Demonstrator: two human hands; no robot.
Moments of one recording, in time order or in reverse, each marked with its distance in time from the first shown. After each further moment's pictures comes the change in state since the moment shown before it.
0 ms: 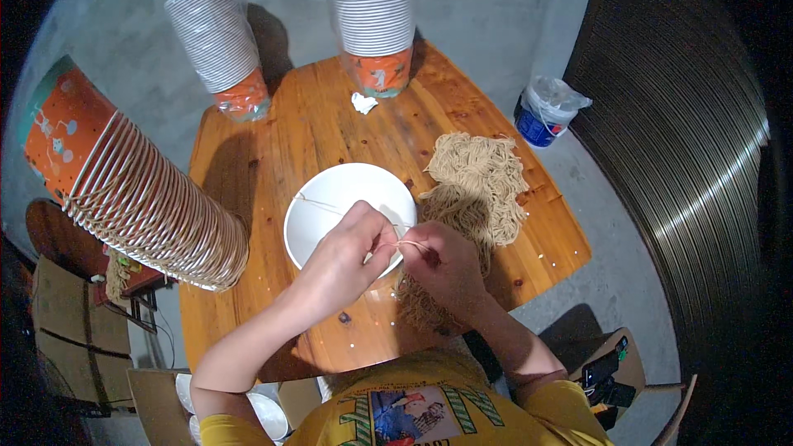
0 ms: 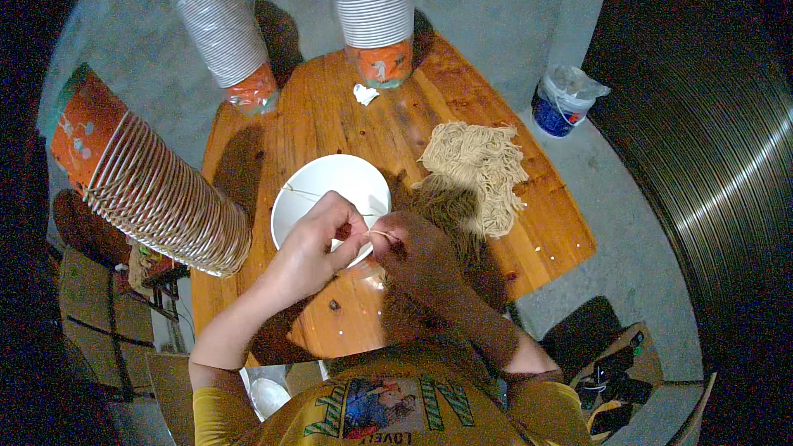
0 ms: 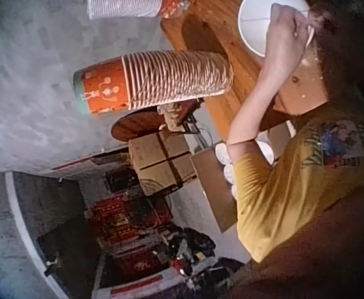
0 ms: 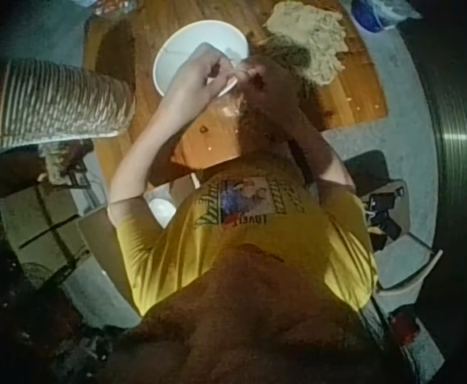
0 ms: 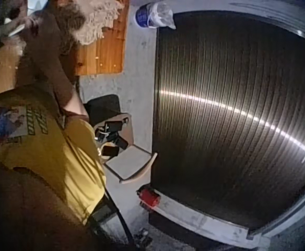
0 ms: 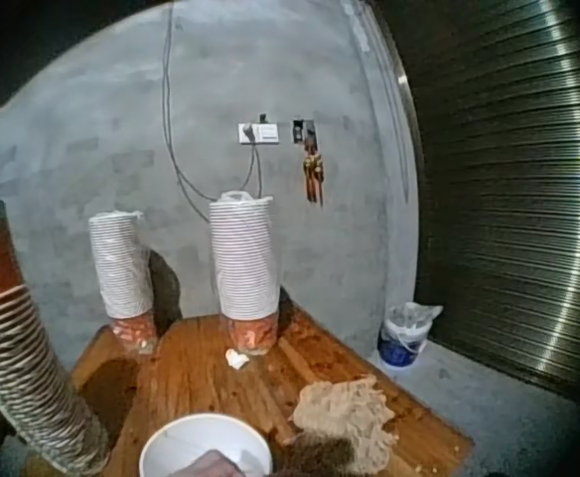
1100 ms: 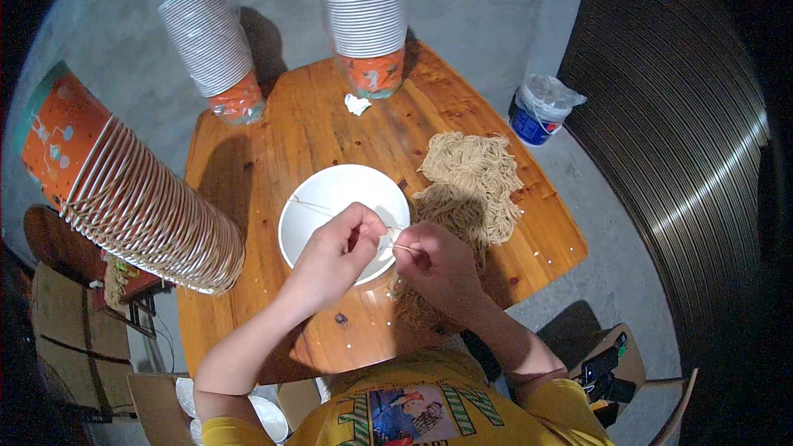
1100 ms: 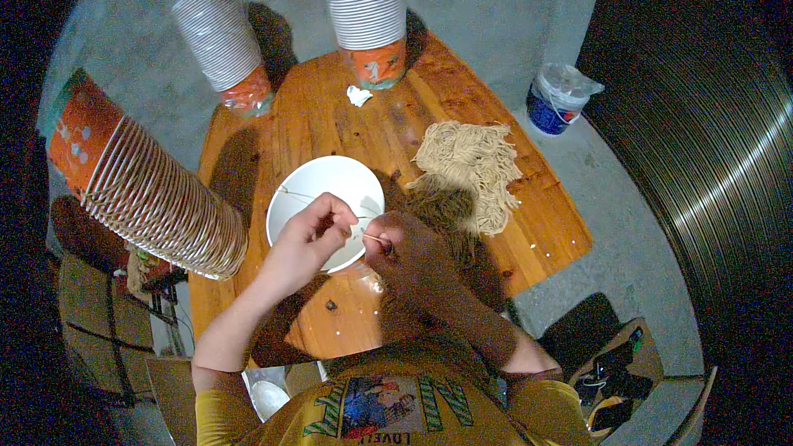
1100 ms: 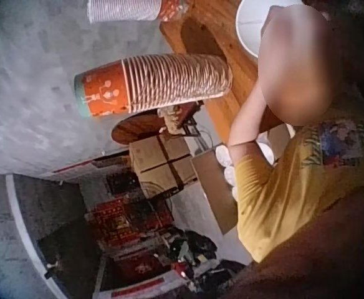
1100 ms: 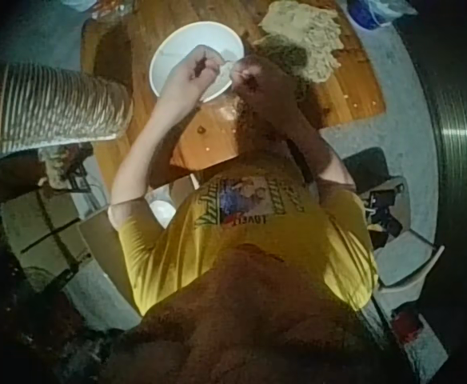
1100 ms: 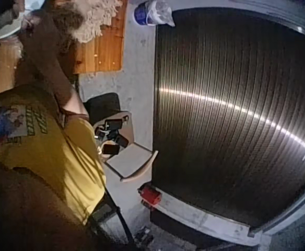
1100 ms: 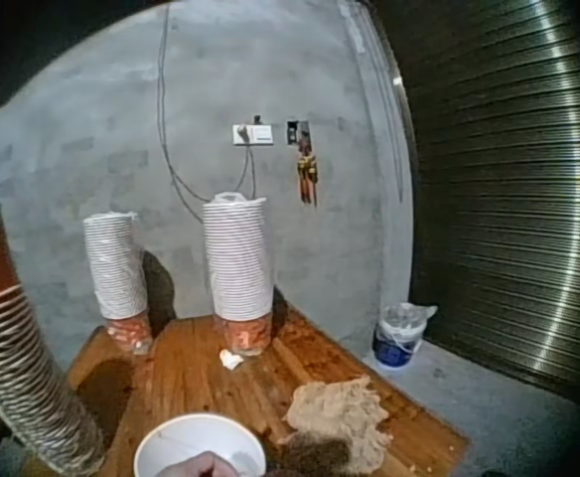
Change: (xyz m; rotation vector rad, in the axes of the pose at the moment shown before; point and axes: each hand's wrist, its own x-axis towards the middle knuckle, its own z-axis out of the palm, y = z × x) left_hand -0.001 -0.011 0.005 -0.270 0.041 -0.213; right_hand -0.001 -0.008 -0.005 0.020 -0.099 0.057
